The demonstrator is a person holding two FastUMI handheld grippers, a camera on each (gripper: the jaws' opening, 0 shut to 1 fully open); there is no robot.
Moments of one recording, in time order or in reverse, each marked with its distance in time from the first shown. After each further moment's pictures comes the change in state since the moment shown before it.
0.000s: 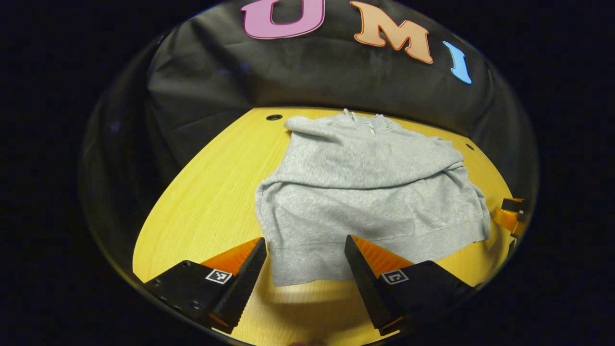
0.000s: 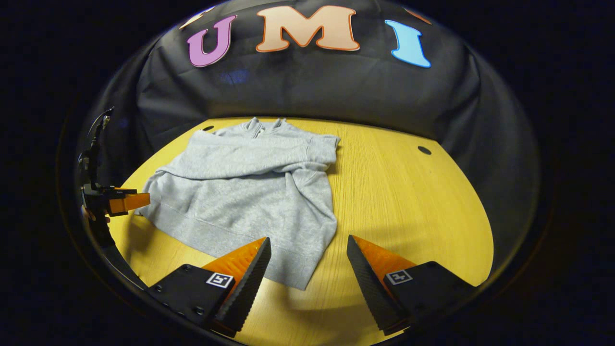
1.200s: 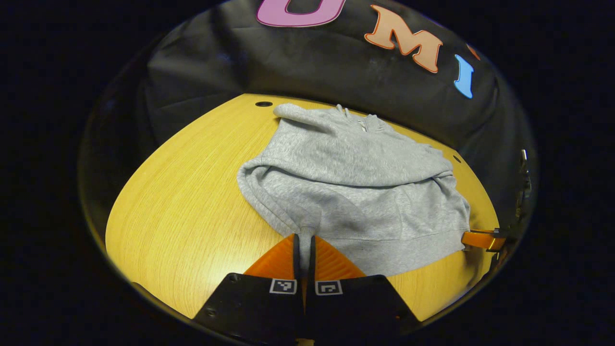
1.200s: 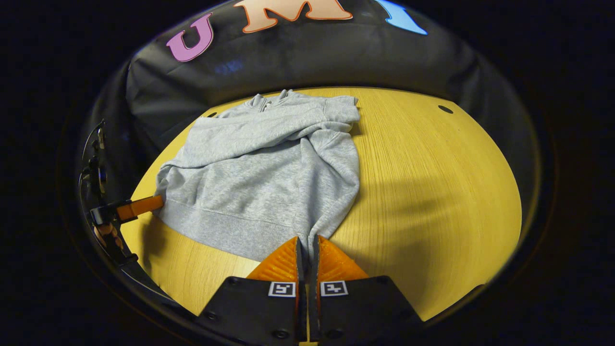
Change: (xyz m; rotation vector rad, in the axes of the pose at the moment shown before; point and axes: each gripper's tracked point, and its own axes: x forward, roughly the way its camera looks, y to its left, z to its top) left arm 0.015 -0.023 -0.003 -0.115 0.029 -0.141; right arm 0.023 0.040 -0.035 0.133 0.168 0.119
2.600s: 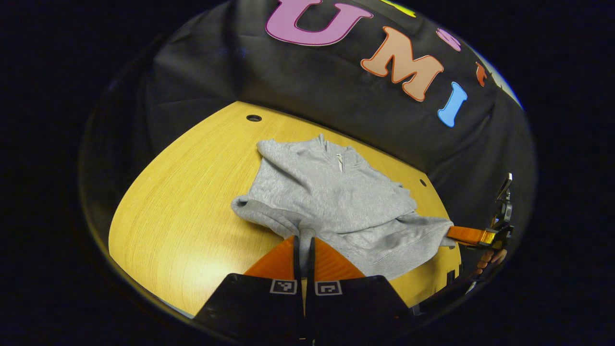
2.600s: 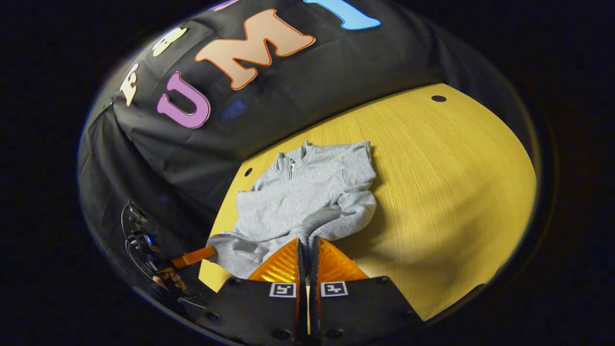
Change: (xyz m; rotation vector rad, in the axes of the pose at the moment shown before) left arm -0.035 -0.026 0.106 -0.097 -0.041 -0.157; right arm -0.051 0.027 0.138 0.358 -0.131 0.274
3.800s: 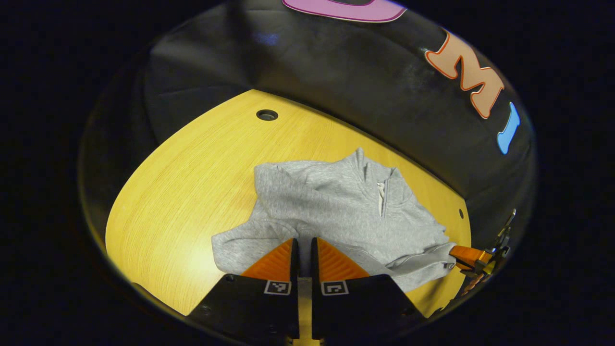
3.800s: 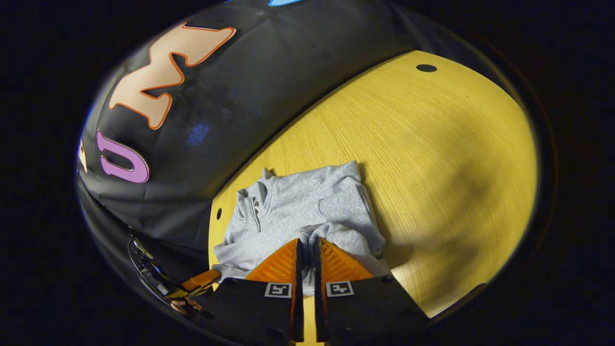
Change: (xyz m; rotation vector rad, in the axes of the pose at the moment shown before) left arm 0.142 0.031 0.067 -0.124 0.098 0.188; right arm 0.148 -0.049 0.077 0.279 0.039 -0.109
